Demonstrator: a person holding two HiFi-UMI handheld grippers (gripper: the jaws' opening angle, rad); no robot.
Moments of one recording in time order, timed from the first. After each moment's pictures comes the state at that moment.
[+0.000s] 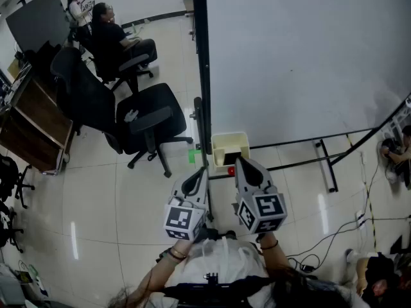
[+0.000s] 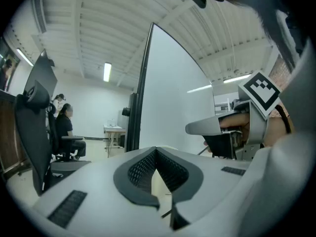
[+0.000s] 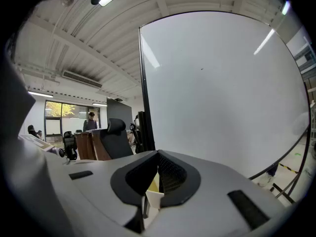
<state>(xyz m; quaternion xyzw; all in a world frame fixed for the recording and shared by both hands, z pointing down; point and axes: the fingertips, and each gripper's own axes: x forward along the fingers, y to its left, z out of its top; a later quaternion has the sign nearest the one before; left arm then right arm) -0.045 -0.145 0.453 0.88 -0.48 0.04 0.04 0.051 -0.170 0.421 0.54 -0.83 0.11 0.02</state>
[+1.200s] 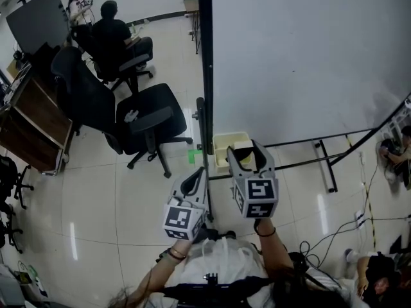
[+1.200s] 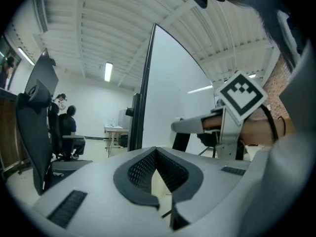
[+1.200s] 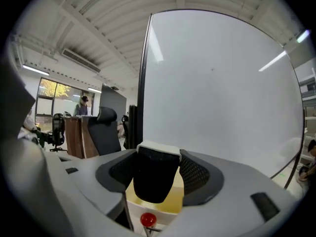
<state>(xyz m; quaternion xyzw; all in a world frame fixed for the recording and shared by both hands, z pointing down) -0.059 -0.149 0.456 0.87 -0.49 0.04 0.04 0.048 -0.207 0.411 0.58 -0.81 0.06 0.09</state>
